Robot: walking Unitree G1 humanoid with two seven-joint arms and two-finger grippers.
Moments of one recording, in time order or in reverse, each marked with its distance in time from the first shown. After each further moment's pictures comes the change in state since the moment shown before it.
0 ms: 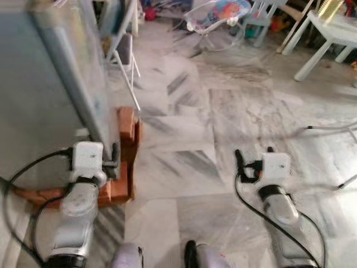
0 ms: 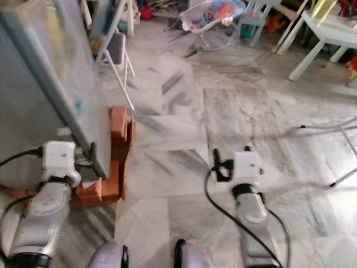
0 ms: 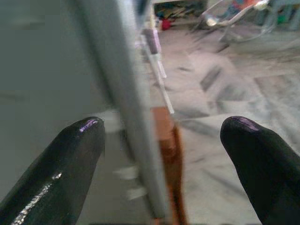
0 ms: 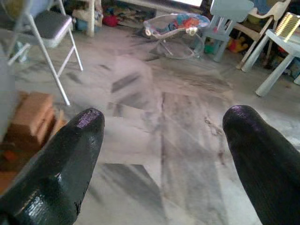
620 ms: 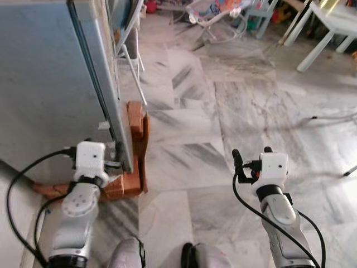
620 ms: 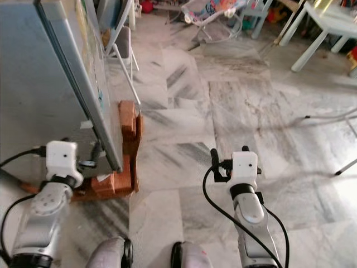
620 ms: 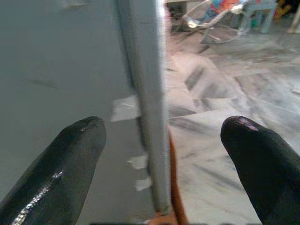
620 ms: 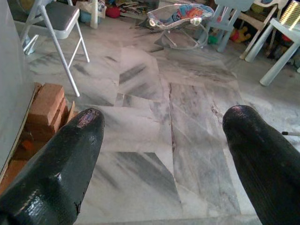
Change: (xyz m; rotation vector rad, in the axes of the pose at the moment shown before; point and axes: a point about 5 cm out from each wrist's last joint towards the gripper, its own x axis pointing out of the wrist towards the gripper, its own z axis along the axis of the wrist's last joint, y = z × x) left arm -0.002 -0.017 0.004 -0.043 -0.035 -0.117; right arm -0.002 -0.004 -0.003 -0.009 0.017 -0.006
